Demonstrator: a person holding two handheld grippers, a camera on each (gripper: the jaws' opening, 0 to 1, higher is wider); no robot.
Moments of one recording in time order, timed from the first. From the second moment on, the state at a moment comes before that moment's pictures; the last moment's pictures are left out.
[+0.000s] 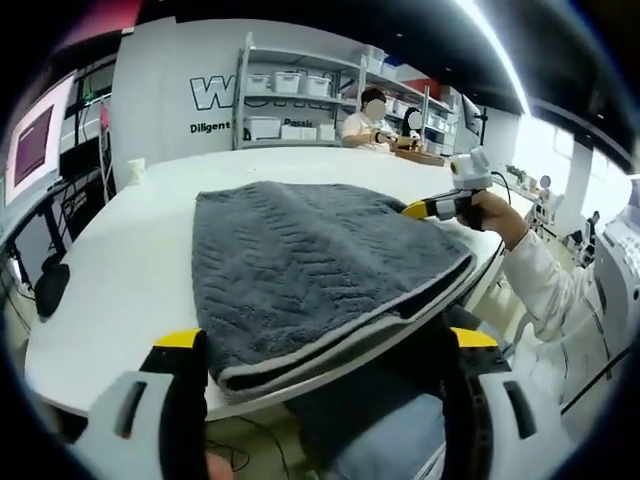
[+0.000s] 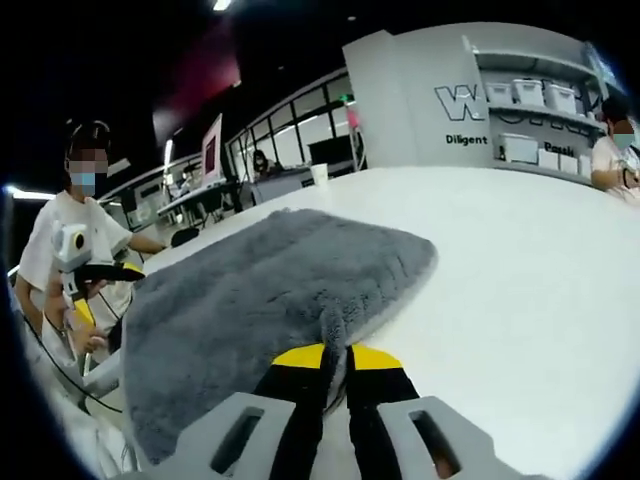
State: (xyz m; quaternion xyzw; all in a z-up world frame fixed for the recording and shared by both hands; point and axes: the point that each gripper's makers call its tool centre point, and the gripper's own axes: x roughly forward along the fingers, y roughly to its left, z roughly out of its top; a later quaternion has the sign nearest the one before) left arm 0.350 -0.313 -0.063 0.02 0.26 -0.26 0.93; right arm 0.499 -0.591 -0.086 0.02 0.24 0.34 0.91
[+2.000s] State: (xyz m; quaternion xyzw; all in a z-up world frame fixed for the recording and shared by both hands) left arm 0.352 -0.314 -0.063 0.02 0.26 -0.25 0.93; right arm 0.516 -0.778 -0.086 -0.08 0.31 0.23 0.92
